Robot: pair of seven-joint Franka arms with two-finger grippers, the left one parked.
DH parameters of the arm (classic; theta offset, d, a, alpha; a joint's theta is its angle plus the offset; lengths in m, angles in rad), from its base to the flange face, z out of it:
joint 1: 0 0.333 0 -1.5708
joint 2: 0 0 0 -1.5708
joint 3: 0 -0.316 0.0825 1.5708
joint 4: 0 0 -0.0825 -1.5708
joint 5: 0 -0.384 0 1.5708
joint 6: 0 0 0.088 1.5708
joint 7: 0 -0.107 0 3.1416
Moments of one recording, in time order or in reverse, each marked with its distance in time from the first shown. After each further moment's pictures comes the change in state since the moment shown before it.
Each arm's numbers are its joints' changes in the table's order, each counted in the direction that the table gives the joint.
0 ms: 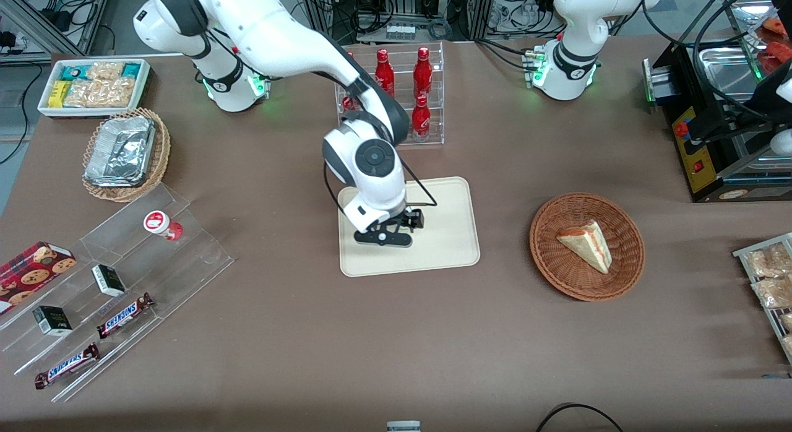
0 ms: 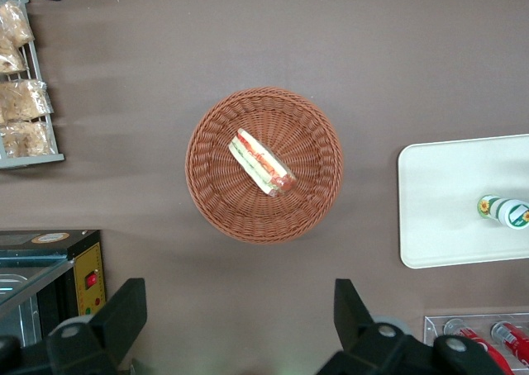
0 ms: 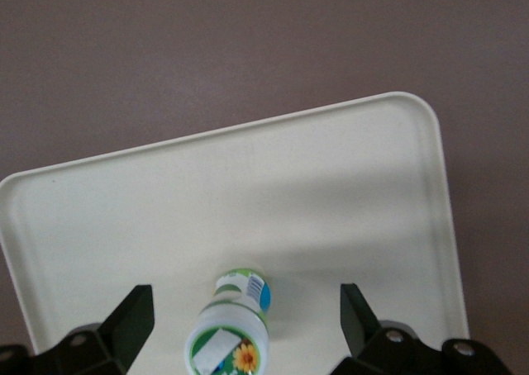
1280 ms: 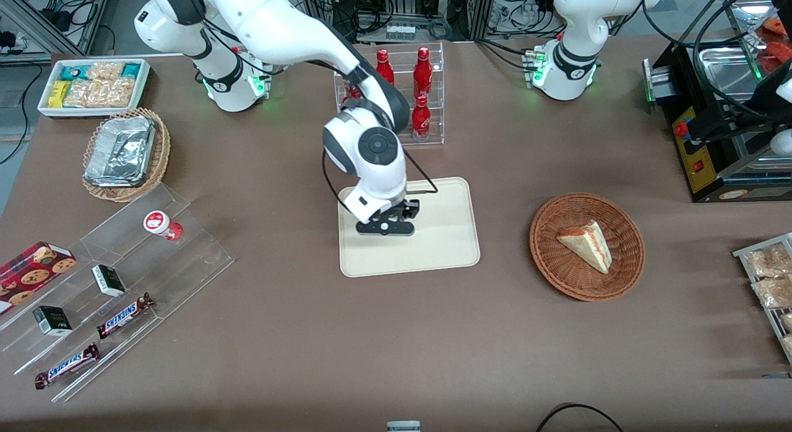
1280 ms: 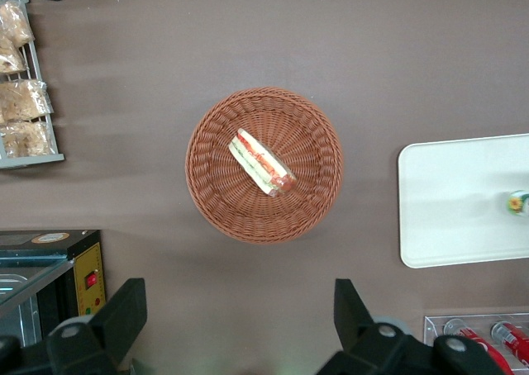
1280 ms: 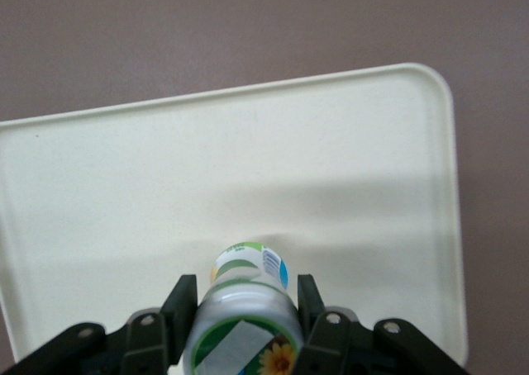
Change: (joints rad) arm 0.069 0.051 0.017 0.040 0.000 -0.074 0.015
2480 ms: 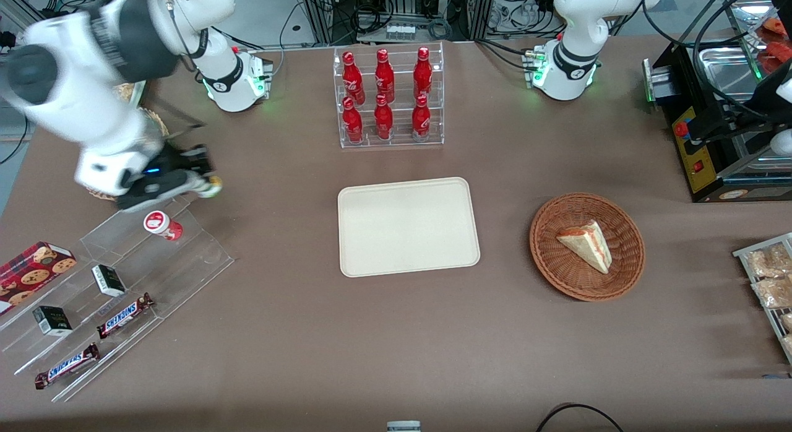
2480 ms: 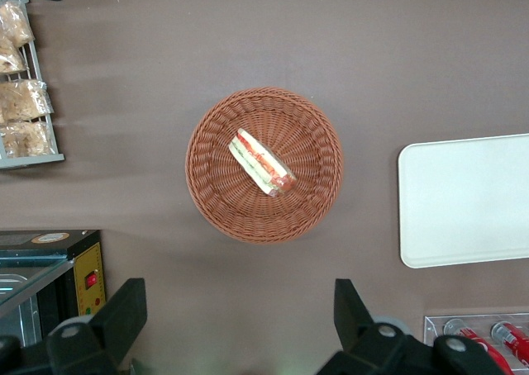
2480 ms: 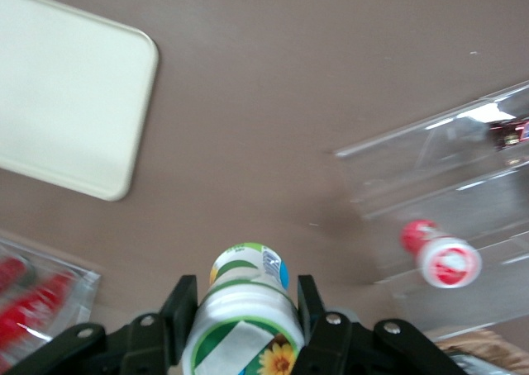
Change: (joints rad) arm -0.374 -0.733 0.049 0.359 0.122 0.455 0.798
